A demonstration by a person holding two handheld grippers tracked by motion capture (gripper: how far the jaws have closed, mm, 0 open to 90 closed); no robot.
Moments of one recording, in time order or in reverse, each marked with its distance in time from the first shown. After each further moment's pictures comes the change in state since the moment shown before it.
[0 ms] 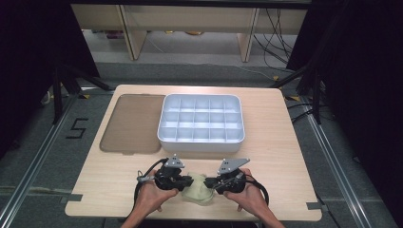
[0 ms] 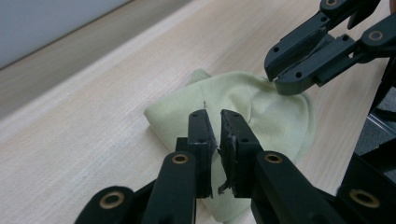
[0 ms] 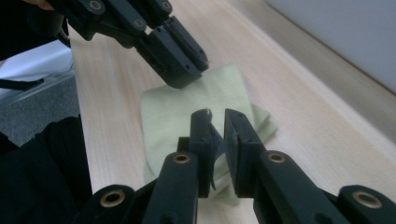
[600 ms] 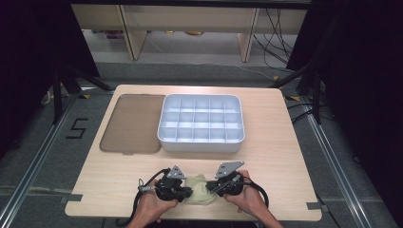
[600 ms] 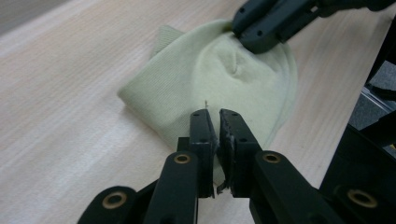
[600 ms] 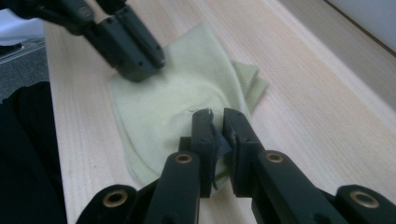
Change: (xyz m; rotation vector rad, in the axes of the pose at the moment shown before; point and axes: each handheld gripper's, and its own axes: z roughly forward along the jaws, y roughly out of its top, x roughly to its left) left arm -0.014 -0.023 0.006 0.078 -0.002 0.032; right arm -0.003 -0.010 0.011 0.106 -0.042 -0.050
